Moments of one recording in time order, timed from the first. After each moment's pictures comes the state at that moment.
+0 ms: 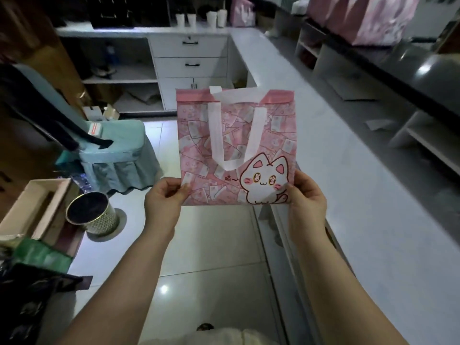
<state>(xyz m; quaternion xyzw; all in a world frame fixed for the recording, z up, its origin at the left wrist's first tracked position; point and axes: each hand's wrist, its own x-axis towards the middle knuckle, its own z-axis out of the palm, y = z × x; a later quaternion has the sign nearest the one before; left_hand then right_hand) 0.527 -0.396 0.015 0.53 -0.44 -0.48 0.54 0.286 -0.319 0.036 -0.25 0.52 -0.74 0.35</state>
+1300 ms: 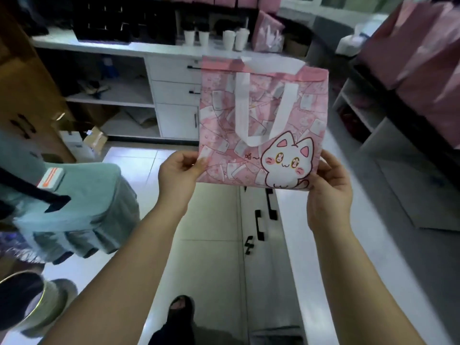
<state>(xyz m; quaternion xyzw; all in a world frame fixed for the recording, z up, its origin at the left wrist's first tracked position) 0.292 -0.990 0.075 0.49 -0.46 -0.45 0.59 0.049 -0.924 0.094 -0.32 0.44 -0.77 0.34</state>
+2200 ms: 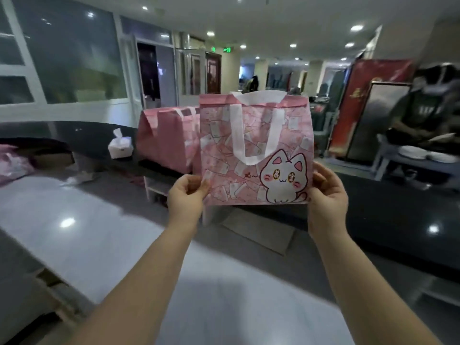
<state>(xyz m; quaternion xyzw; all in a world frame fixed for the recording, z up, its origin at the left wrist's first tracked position) -0.103 -1.189 0.212 0.11 -0.63 -0.67 0.37 -0.161 -0.946 0.233 -0.15 0.52 -0.82 -0.17</state>
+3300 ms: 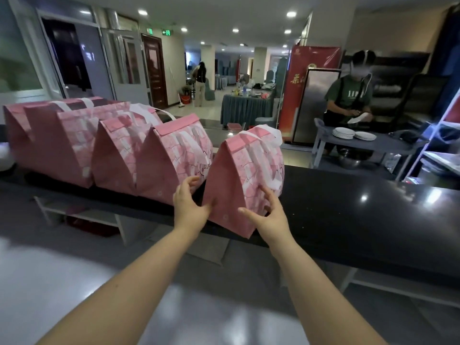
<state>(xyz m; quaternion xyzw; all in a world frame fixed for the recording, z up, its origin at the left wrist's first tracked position) -0.288 -1.029 0.146 0.03 -0.78 -0.54 0.31 -0.275 -0.830 0.153 -0.04 0.74 -0.66 -0.07</state>
